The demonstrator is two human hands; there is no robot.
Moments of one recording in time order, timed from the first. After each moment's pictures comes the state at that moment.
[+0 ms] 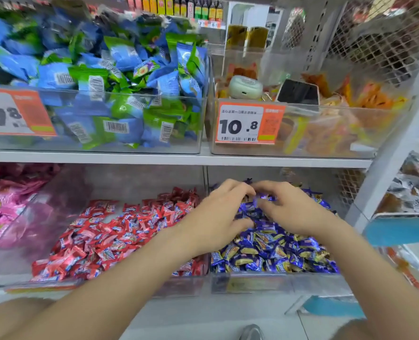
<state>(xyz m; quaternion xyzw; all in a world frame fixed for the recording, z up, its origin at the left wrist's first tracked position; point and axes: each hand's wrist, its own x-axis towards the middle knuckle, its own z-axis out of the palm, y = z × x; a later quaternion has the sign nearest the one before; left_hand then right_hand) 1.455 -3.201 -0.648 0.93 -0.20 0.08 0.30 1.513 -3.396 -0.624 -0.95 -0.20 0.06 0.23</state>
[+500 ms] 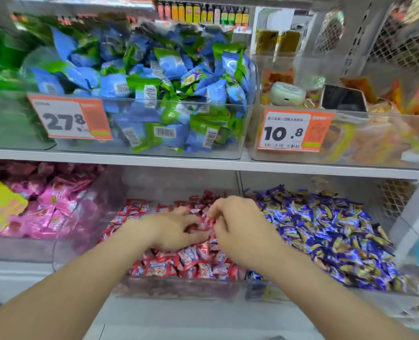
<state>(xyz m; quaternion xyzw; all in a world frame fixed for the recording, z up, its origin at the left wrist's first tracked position) 1.448 -3.052 -0.693 0.97 0.00 -0.23 0.07 1.439 -3.256 -0.625 -0.93 -0.30 0.01 0.21</state>
